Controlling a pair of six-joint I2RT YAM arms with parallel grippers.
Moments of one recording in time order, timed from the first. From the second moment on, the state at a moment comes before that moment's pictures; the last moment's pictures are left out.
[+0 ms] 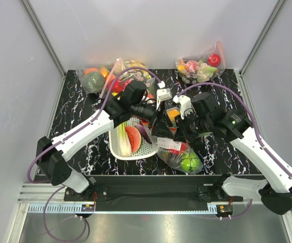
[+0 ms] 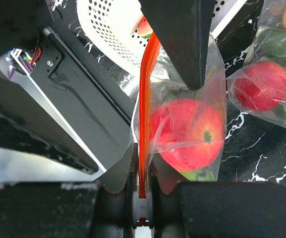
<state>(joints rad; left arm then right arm) -0.77 1.51 1.40 -0.37 0.95 -0.15 0.72 1.14 1.39 -1.07 -0.31 0.14</state>
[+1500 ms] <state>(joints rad) -0.75 1.54 1.20 -0.13 1.01 -0.35 0.72 0.79 1.02 -0.74 -0.06 0.30</state>
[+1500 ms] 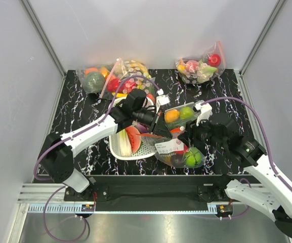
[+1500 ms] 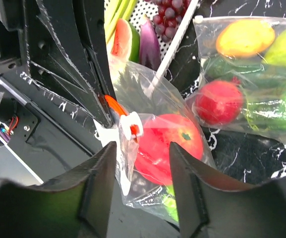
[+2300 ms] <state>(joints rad) -0.73 1.54 1.23 -0.09 1.02 -0.38 0.71 0.83 0.98 -0.65 -0.08 0.31</state>
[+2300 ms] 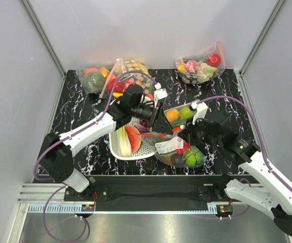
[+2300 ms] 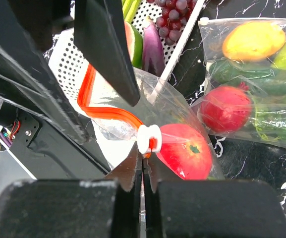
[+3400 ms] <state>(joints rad) -0.74 1.65 1.30 0.23 1.08 -0.63 0.71 0.83 0.99 -0.66 -0.10 0.31</state>
